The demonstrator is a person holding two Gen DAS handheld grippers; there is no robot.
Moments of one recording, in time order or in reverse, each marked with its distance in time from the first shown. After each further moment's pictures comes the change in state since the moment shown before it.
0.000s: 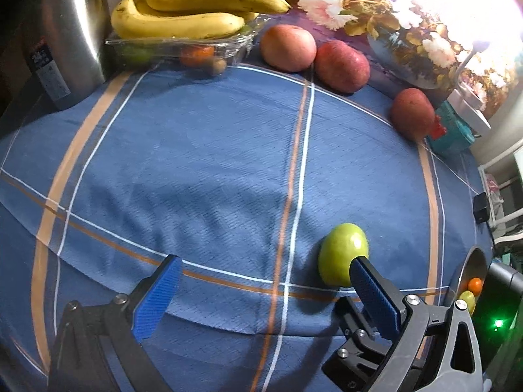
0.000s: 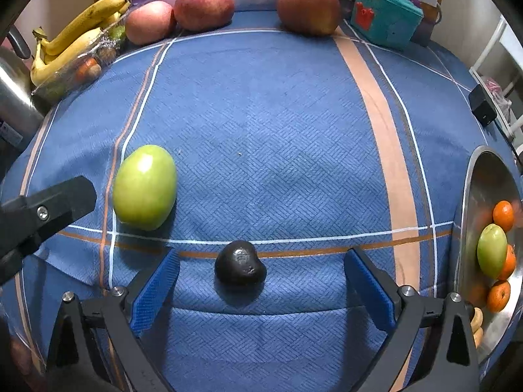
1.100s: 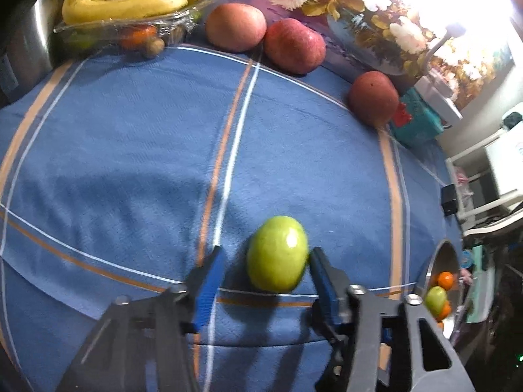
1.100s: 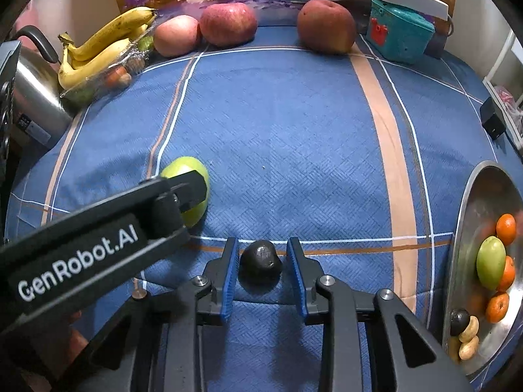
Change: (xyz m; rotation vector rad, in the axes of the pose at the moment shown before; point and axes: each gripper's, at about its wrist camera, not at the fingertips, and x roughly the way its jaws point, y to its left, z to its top) left arm 0.018 -0.025 0.002 0.003 0.049 -0.208; right arm -0.027 0.000 0.009 -0.037 -0.031 0.090
